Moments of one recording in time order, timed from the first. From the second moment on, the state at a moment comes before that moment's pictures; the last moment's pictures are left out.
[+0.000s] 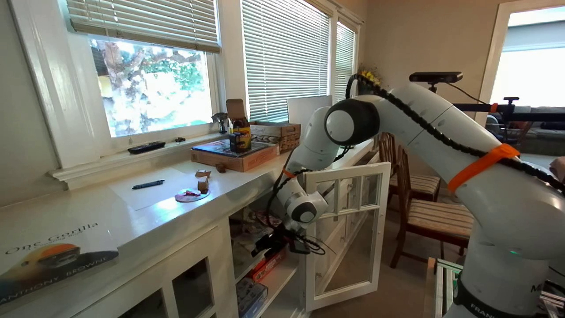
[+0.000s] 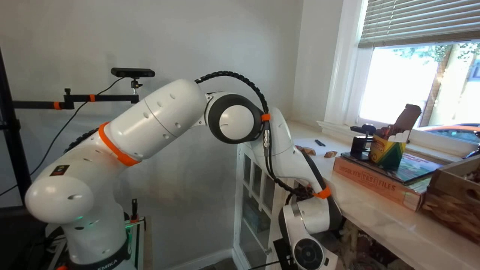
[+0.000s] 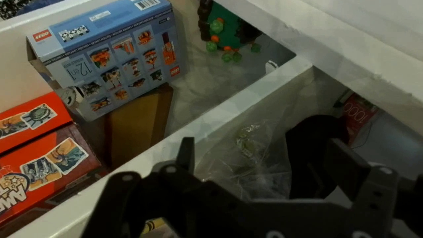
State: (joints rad) arm -0.13 0.91 -0.07 -1.82 1.84 2.43 -1.64
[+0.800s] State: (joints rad) arm -0.07 0.97 -0.10 -1.76 1.97 2.43 -1.88
